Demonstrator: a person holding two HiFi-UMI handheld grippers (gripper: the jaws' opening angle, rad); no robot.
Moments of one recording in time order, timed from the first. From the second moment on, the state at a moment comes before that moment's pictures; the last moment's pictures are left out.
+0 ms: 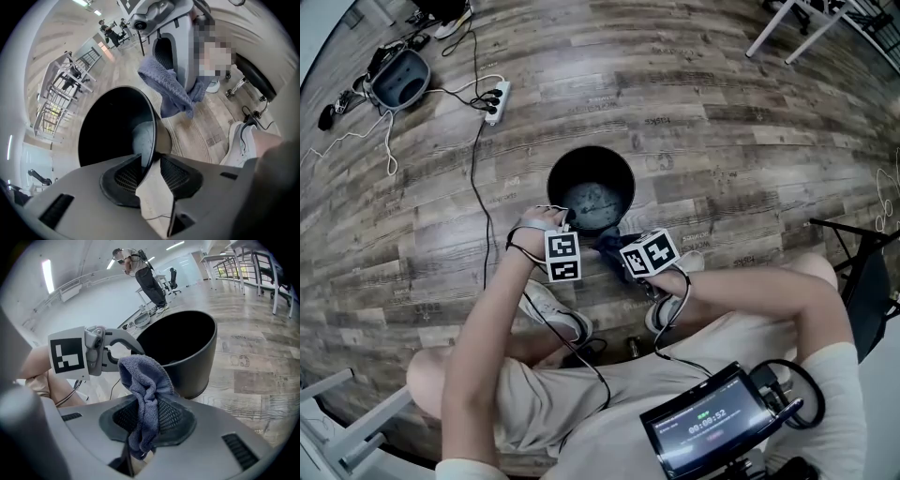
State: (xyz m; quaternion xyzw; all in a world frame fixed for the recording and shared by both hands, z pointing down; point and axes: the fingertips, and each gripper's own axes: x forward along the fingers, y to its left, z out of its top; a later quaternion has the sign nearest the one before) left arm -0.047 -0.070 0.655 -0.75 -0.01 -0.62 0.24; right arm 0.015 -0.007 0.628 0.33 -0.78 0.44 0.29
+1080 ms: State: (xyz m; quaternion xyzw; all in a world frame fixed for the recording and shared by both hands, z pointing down) left arm -0.017 -0.050 0.654 -0.76 0.00 -0.62 0.22; right arm 0.023 -0.037 0.727 0.37 -0.76 0.40 0.35
